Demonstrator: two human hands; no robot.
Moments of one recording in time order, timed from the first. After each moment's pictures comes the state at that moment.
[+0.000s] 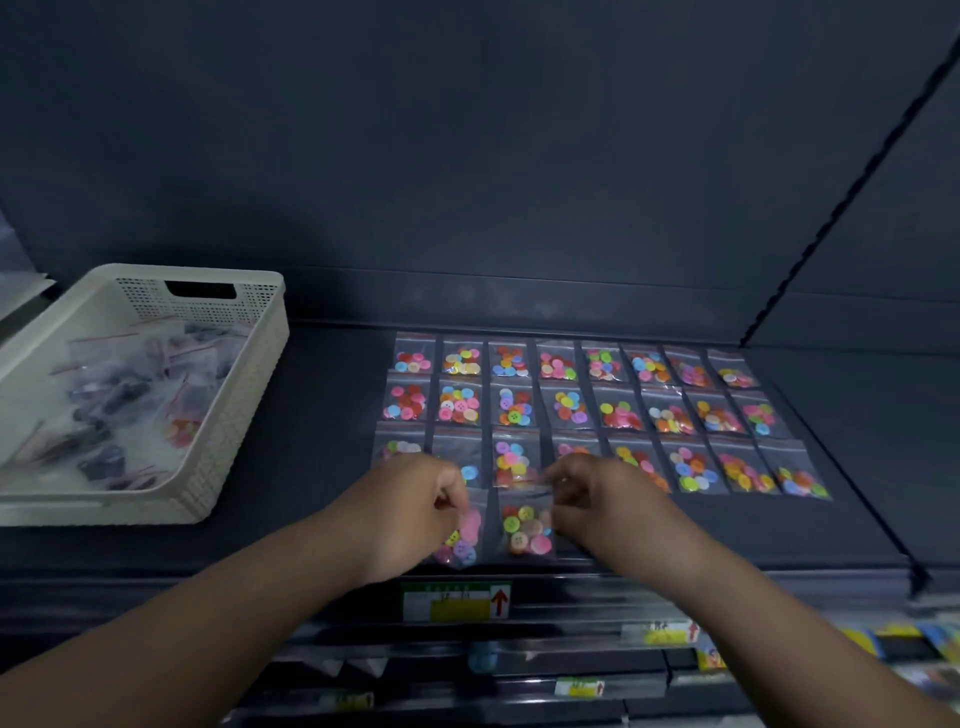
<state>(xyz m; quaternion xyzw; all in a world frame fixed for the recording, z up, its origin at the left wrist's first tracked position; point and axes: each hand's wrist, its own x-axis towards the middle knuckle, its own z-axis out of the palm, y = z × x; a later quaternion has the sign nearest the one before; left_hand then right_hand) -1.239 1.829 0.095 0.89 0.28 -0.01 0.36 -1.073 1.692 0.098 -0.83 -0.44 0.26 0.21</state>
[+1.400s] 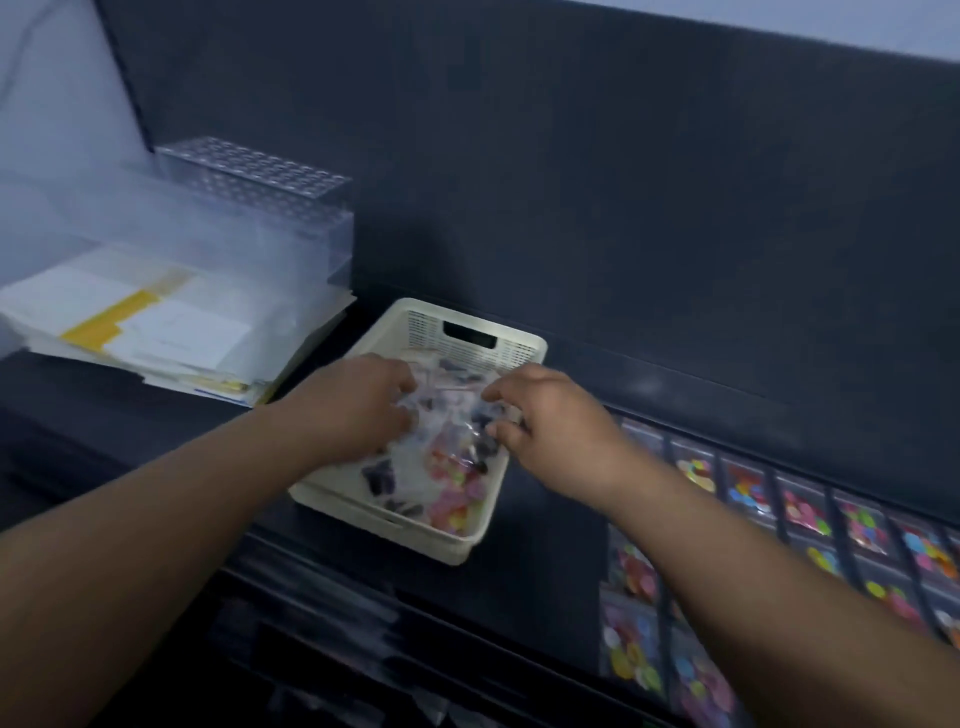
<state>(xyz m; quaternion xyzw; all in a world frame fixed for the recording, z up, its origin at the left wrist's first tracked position) -1.410 2.011 0.149 0.85 0.50 0.06 0.13 -1.217 1.936 0.147 -0.65 -0.74 0.07 0.16</state>
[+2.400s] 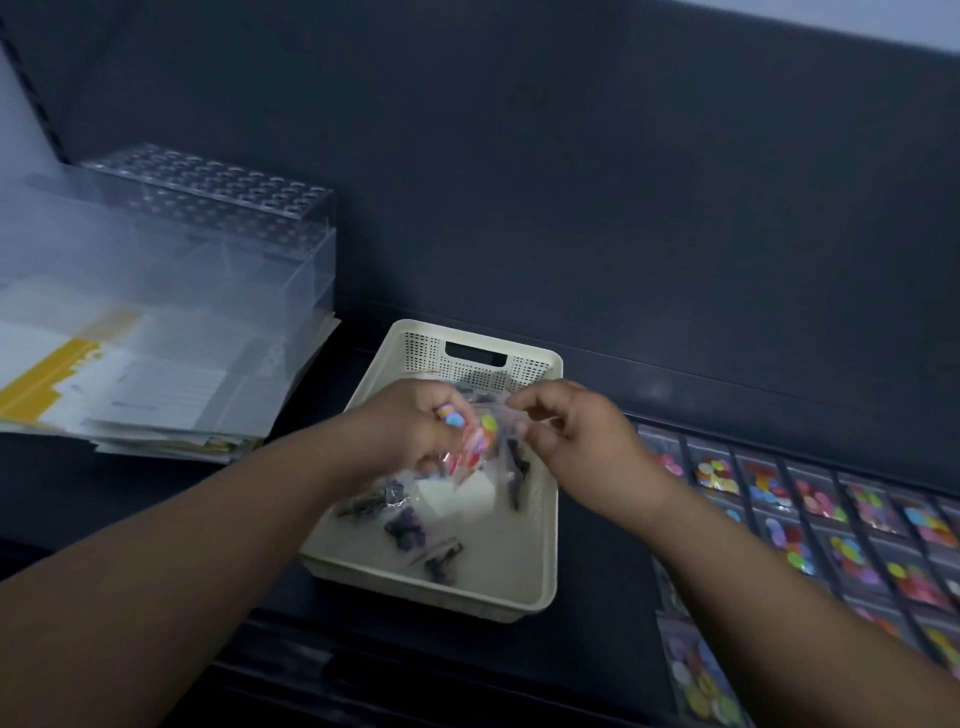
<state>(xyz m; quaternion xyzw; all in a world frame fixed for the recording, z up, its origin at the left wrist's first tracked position) -1.398 2.056 0.128 0.69 0.36 0.16 0.61 -1.232 1.962 0.134 -0.70 -0.61 0.17 0.33</state>
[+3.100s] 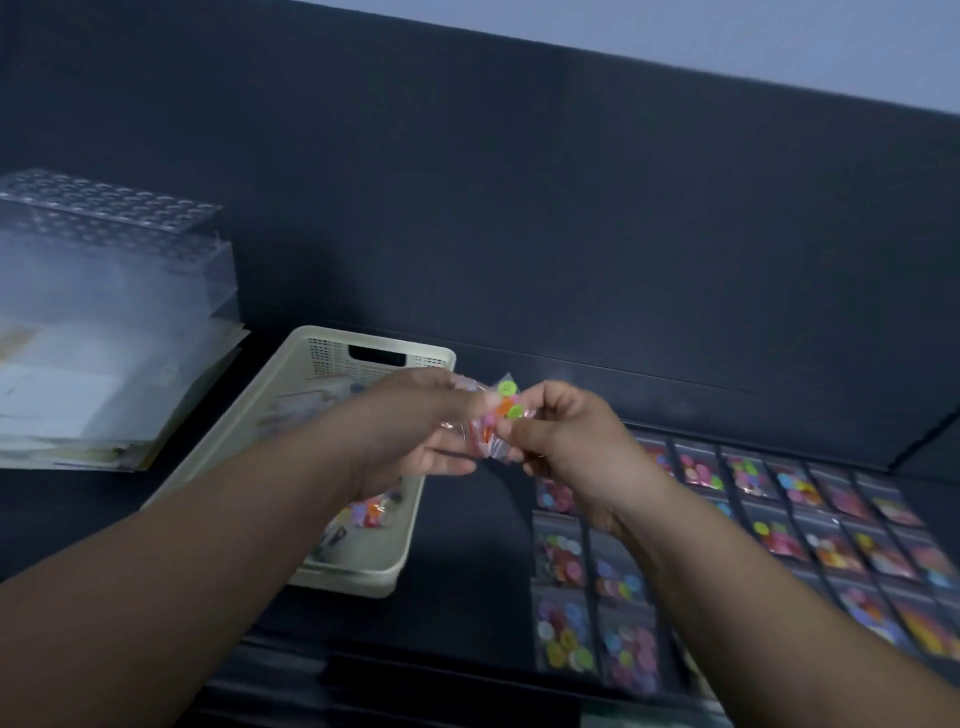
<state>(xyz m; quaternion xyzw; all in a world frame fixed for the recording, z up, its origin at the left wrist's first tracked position) -1.317 1.970 0.178 0.58 0.32 0.15 0.73 -1.178 1.885 0.160 -0.64 -0.39 0.39 0.54</state>
